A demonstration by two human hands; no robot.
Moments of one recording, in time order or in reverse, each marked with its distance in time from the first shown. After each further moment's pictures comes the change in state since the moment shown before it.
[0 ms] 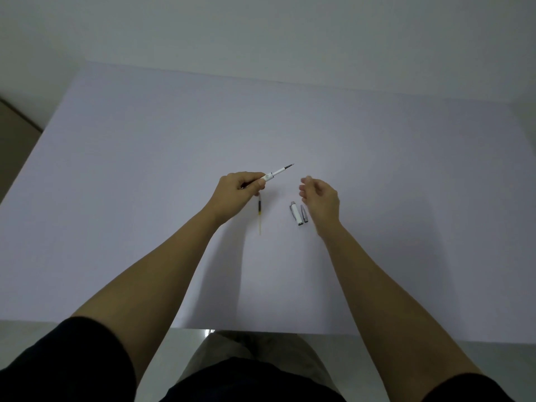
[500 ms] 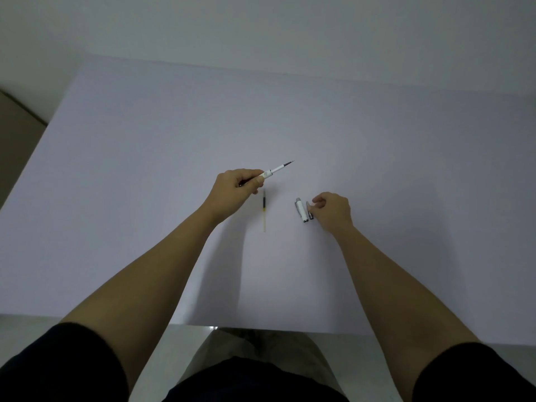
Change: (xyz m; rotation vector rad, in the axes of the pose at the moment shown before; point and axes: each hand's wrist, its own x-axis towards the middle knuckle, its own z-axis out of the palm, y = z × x) left_hand -0.003 -0.006 -0.008 0.009 0.015 -0.029; right_hand 0.023 0.042 -0.020 -0.661 -0.114 -0.047
